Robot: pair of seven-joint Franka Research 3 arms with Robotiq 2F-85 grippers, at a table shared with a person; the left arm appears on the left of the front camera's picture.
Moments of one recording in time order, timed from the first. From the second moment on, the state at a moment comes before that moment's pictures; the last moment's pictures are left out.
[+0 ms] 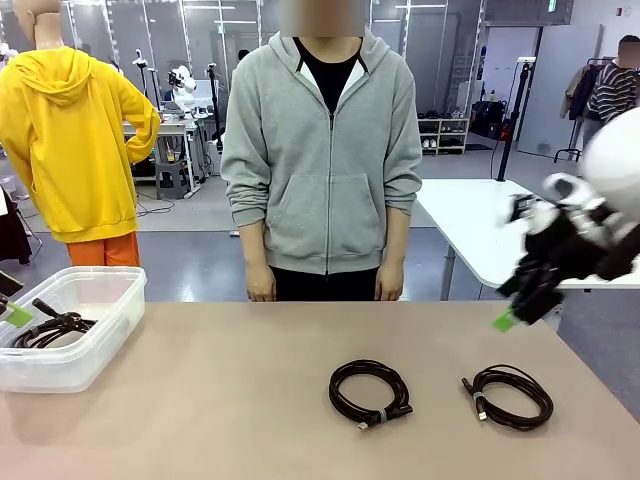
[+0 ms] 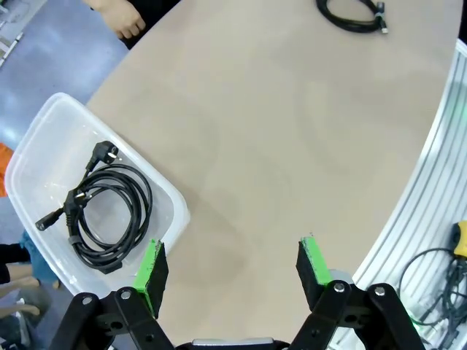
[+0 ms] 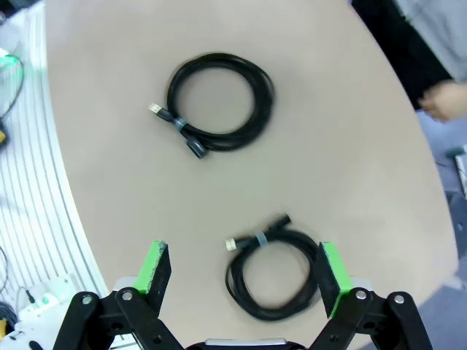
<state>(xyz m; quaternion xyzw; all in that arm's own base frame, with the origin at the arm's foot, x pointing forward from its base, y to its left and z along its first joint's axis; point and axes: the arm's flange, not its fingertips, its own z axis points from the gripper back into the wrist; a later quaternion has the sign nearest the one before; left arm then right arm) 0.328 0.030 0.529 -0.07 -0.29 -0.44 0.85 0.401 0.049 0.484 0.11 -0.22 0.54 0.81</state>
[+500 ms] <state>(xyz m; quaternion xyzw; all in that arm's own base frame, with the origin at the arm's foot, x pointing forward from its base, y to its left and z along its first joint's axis) 0.329 0.030 0.529 -0.07 -0.29 -0.44 0.85 0.407 0.194 0.401 0.03 -0.13 0.68 0.72</state>
